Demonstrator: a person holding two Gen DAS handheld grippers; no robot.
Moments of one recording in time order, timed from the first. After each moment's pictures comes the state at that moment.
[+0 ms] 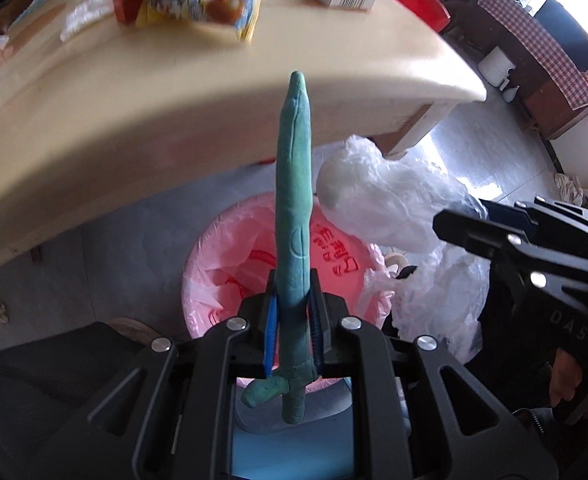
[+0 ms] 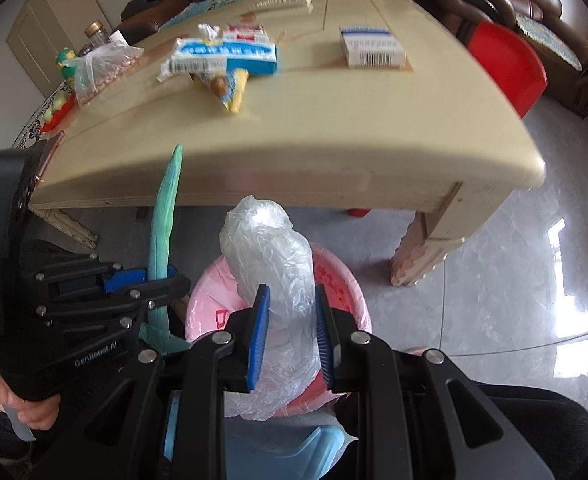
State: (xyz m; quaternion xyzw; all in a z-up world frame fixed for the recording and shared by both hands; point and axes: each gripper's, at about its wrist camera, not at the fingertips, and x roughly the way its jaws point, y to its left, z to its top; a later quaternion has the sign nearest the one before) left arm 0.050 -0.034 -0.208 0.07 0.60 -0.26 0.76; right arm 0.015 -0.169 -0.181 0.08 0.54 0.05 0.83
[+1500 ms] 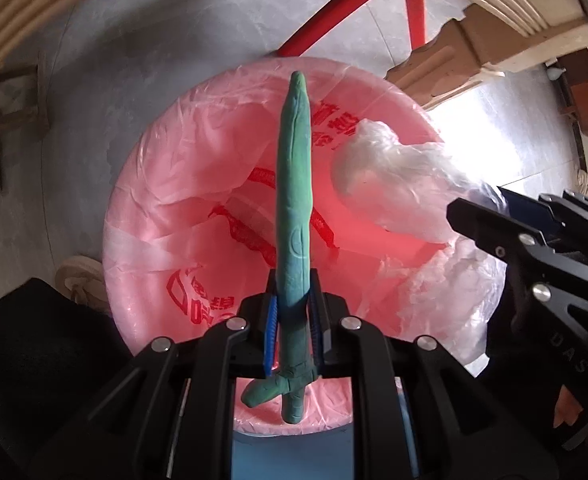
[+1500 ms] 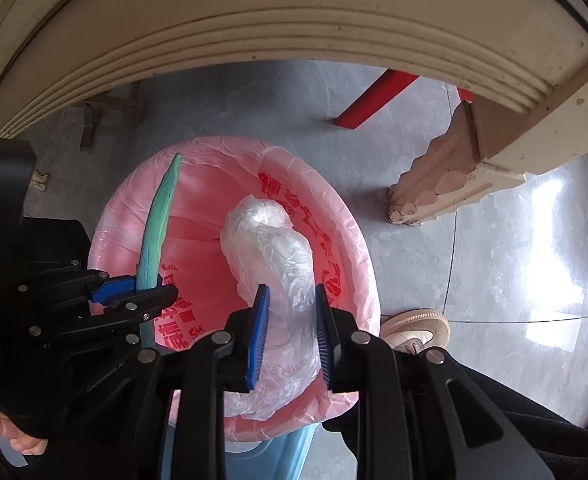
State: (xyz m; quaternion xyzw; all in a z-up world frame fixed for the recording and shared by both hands) left arm 0.076 -0.042 -0.370 0.06 0.72 -0.21 0.66; right arm 0.058 -0.165 -0.339 0.04 0.67 0.03 0.74
